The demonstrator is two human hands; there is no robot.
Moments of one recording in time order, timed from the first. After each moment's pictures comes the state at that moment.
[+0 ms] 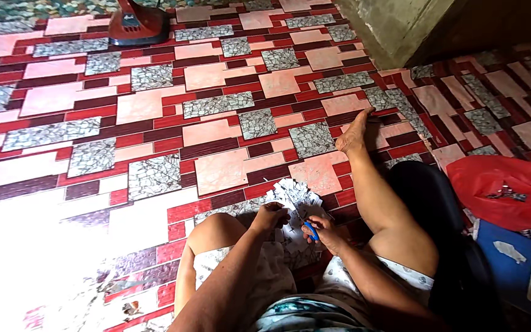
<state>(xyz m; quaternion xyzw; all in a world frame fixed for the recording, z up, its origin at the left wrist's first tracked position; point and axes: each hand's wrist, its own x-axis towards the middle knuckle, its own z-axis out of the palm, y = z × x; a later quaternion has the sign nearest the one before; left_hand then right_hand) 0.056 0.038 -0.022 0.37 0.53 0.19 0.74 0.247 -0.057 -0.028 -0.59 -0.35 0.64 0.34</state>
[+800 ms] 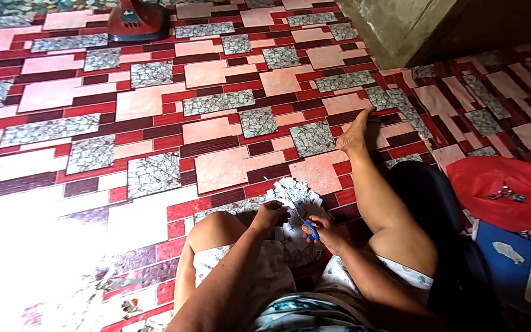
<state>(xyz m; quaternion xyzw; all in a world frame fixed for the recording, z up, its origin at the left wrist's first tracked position) 0.057 0.038 -0.022 0.36 0.53 0.21 0.74 0.247 -0.057 -0.029 -0.58 -0.34 0.66 0.34</state>
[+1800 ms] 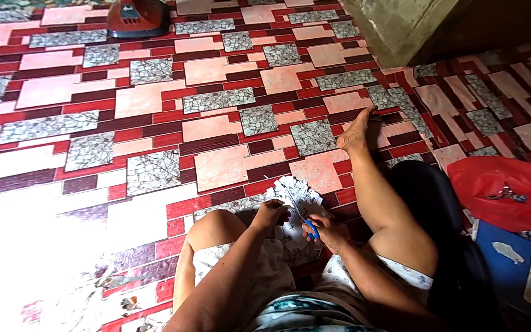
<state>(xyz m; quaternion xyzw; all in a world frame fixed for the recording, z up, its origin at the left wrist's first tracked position) 0.059 0.037 -0.024 0.36 0.53 0.20 0.74 0.247 -0.058 -0.030 -0.58 -0.35 0.65 0.35</state>
